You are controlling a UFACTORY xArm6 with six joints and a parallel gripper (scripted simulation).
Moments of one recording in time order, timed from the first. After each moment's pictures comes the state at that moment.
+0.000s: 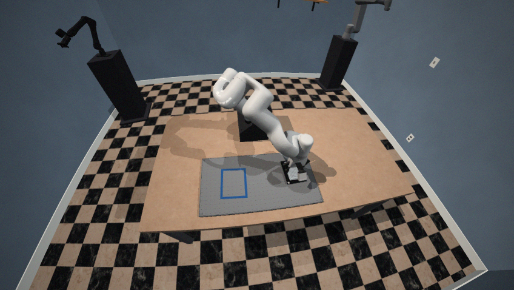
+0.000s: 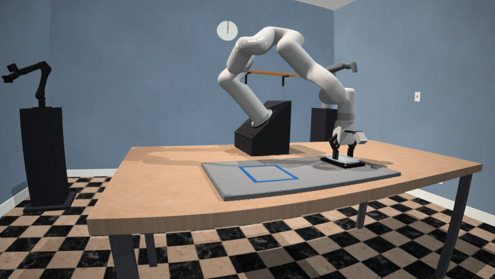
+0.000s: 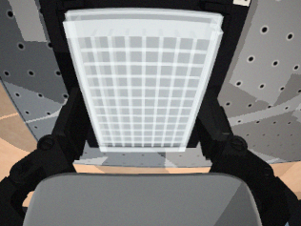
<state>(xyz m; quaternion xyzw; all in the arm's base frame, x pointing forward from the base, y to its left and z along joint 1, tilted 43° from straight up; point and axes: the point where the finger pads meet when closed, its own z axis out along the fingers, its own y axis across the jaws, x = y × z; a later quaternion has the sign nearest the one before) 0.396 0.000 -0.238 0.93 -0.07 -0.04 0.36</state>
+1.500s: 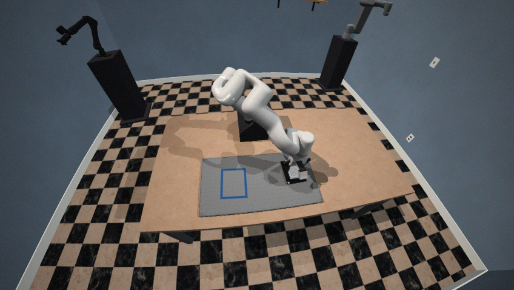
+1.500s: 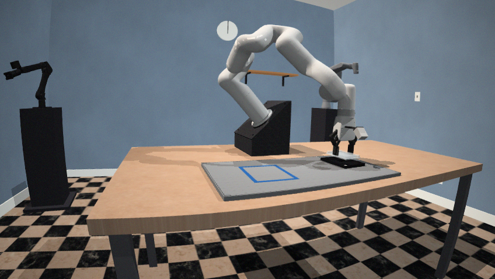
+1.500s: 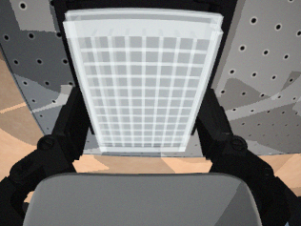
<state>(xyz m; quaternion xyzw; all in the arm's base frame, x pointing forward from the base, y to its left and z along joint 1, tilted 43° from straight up) 0.398 0.011 -0.226 0.93 -0.07 -0.04 0.36</state>
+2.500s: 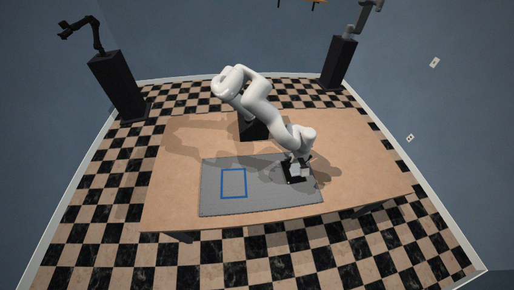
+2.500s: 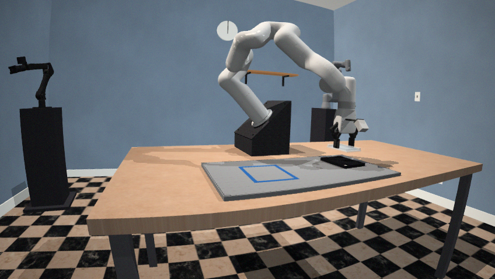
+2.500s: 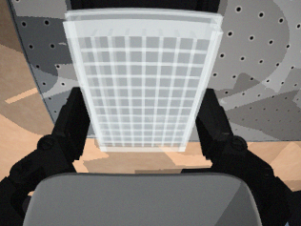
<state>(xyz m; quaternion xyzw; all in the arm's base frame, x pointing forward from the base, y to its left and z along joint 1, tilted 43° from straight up) 0.402 0.031 -0.204 0.93 -0.07 -0.04 0.36</state>
